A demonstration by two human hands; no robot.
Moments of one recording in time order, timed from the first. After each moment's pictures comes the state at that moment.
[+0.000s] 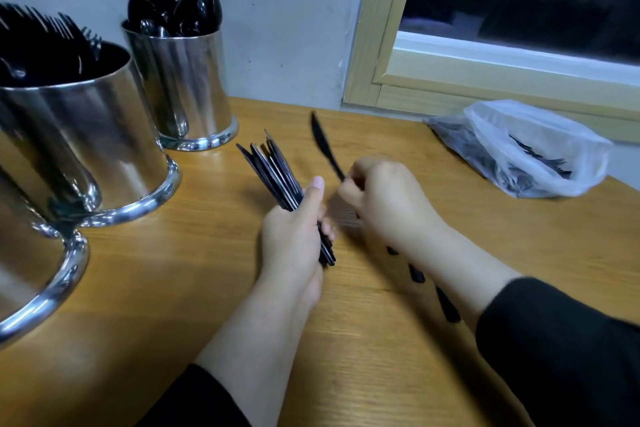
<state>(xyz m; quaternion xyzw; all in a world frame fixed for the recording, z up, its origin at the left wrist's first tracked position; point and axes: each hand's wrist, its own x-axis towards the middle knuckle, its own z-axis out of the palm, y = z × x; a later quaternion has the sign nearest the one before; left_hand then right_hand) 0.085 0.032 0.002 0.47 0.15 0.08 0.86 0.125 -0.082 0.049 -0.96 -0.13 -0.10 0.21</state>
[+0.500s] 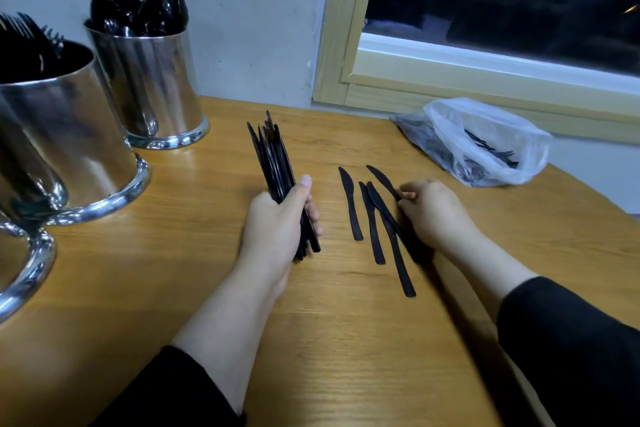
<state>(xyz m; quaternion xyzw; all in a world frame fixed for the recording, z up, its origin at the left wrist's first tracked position) 0.071 0.030 0.011 0.61 0.09 0.04 0.78 0.116 -0.190 0.031 -0.99 0.06 -0.01 0.14</state>
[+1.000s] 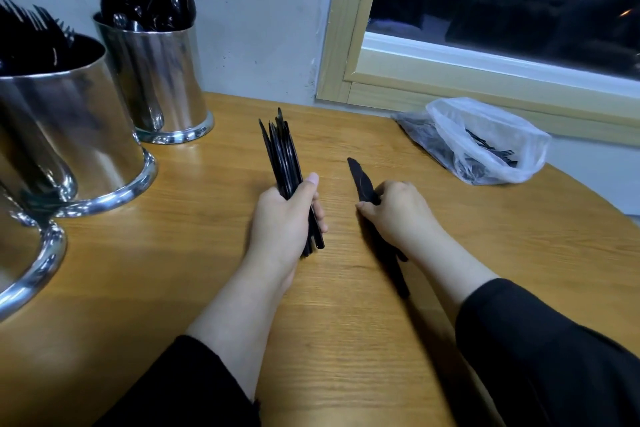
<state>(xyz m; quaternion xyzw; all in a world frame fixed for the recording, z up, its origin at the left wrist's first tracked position) 0.068 0.033 0.011 0.63 0.08 0.04 0.77 0.113 -0.133 0.025 -0.98 0.10 0.01 0.16</state>
